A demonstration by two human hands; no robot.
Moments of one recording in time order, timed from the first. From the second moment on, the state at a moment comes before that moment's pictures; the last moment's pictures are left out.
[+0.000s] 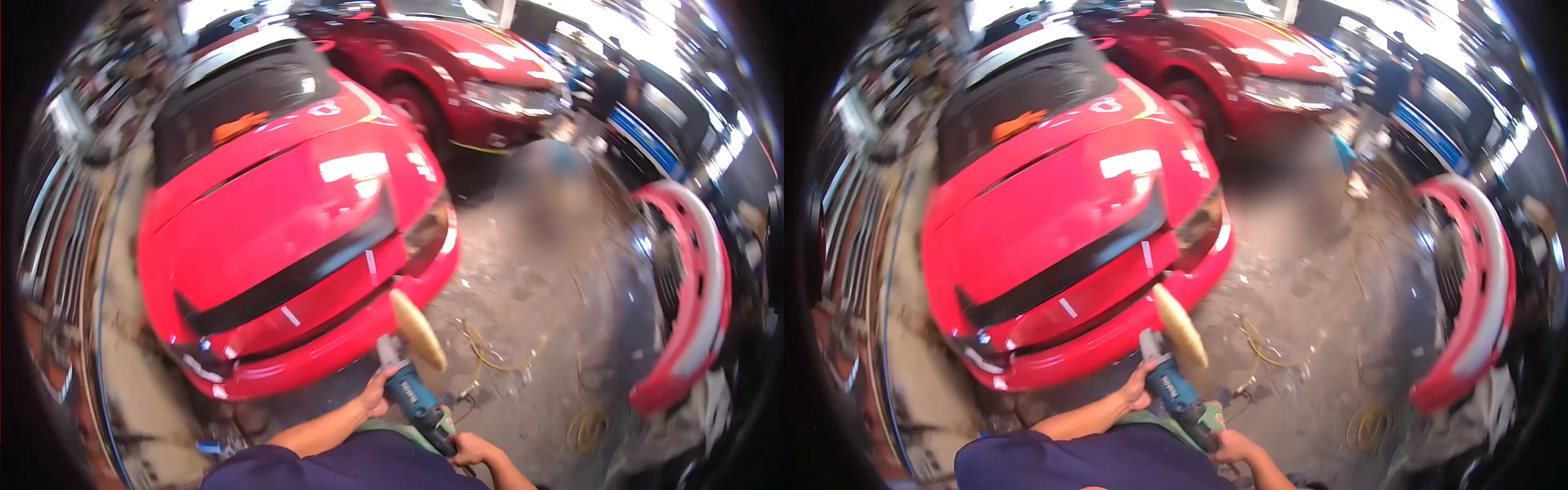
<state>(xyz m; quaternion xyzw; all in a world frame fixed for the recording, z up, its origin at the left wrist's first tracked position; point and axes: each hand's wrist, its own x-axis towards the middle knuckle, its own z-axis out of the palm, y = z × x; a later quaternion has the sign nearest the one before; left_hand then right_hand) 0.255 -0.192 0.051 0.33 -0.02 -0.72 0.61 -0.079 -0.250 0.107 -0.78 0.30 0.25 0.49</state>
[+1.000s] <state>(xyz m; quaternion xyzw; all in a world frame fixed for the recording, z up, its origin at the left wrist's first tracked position) 0.661 -0.440 0.198 0.80 -0.17 -0.44 0.37 0.490 -0.363 0.178 -0.15 0.34 -0.07 0.92</state>
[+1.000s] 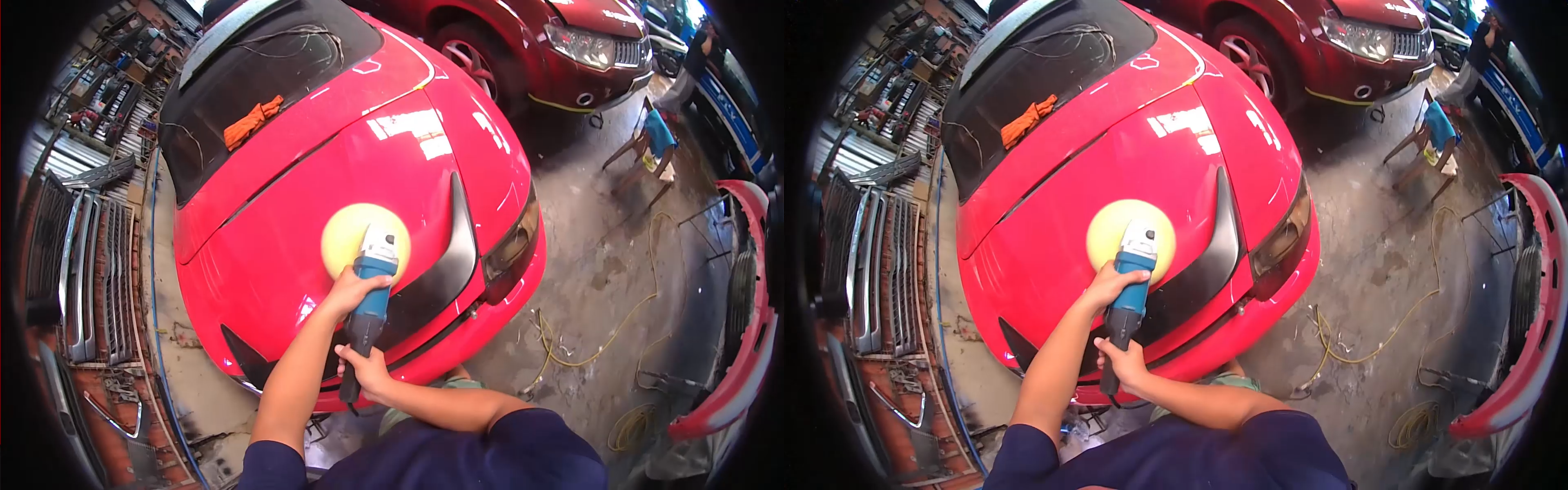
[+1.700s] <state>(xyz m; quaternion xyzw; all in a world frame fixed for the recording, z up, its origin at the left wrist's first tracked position) 0.682 -0.540 0.232 0.71 -0.28 -0.49 0.41 0.520 -0.463 0.219 -0.04 0.32 -0.11 0.94</state>
